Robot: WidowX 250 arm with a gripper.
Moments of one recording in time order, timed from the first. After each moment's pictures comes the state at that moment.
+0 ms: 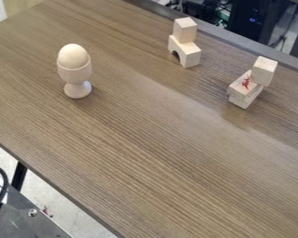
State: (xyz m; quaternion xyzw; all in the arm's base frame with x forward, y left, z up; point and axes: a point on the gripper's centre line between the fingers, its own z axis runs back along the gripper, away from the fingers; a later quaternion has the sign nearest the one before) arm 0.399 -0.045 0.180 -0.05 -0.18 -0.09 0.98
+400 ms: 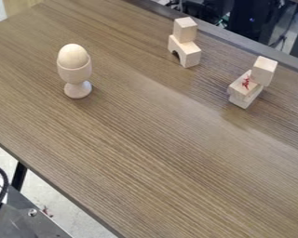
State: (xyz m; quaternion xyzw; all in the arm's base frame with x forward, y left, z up) arm 0.396 -0.045 0.151 -0.05 -0.13 -0.09 0.99
